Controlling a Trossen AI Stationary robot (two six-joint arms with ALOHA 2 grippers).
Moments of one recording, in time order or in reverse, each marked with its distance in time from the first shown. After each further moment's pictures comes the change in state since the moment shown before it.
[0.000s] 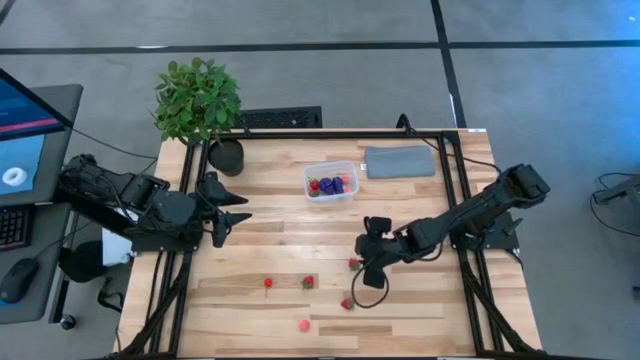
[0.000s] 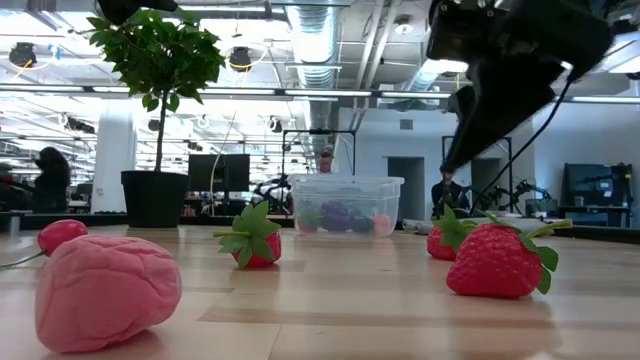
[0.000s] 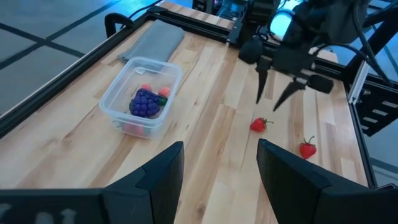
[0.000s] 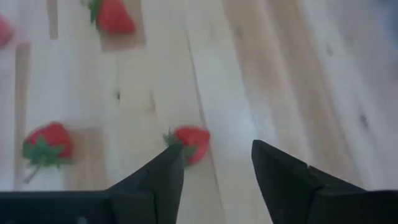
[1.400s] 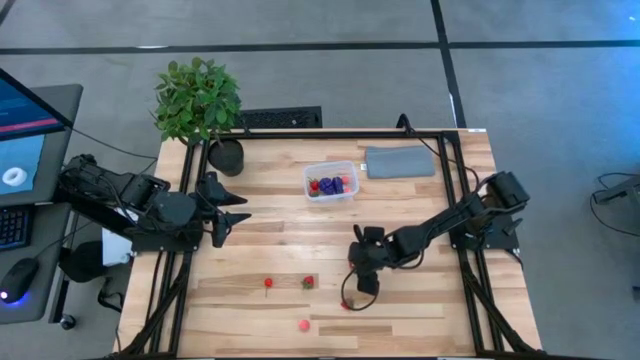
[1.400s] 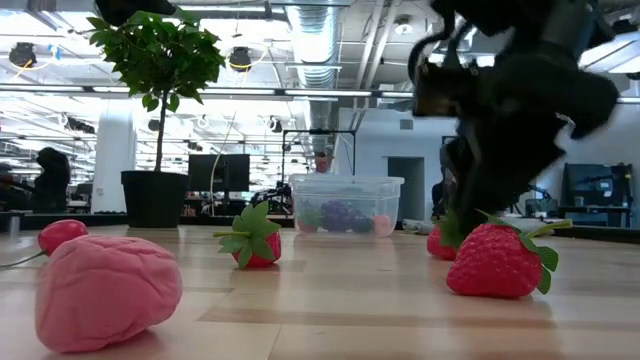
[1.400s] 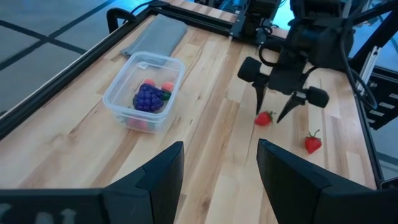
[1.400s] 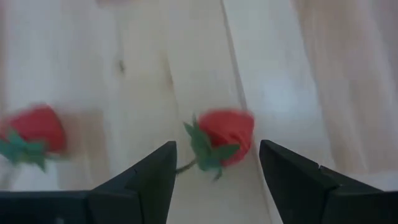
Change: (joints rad) left arm 0.000 0.000 0.000 -0.027 0.001 0.001; right arm -0.022 0.173 -0.002 0.097 -0.130 0.055
